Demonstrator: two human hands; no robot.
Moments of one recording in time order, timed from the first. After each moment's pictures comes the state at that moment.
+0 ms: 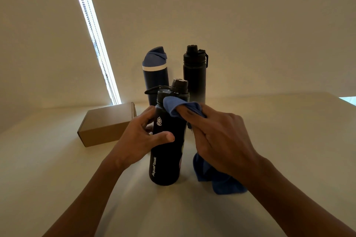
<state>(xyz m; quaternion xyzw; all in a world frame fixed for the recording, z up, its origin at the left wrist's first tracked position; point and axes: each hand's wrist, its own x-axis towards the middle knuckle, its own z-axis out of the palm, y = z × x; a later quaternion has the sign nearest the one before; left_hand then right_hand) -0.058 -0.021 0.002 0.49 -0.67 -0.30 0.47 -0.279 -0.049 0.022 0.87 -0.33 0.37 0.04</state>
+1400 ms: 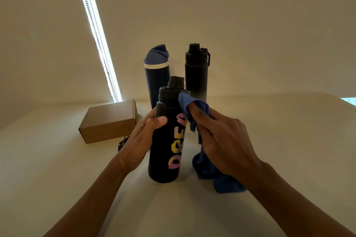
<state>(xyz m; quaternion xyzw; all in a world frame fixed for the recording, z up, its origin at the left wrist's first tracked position) -0.065 -0.030 -0.019 0.45 -0.58 -0.44 0.52 -0.293 -0.059 -0.004 0.84 -0.29 0.46 -0.01</state>
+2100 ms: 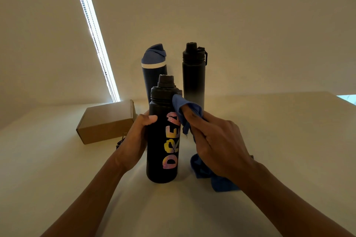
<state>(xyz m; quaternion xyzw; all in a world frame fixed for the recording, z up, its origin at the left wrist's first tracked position) -0.064 -0.026 -0.016 0.43 -0.52 -0.48 0.56 -0.285 -0.059 -0.015 0.84 -0.29 0.45 0.01</state>
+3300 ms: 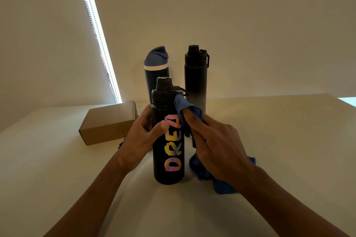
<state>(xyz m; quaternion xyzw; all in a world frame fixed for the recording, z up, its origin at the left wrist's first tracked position) -0.070 -0.022 -0.008 0.44 -0.57 -0.41 0.56 -0.279 -0.057 -0.018 0.84 -0.30 0.44 0.04</state>
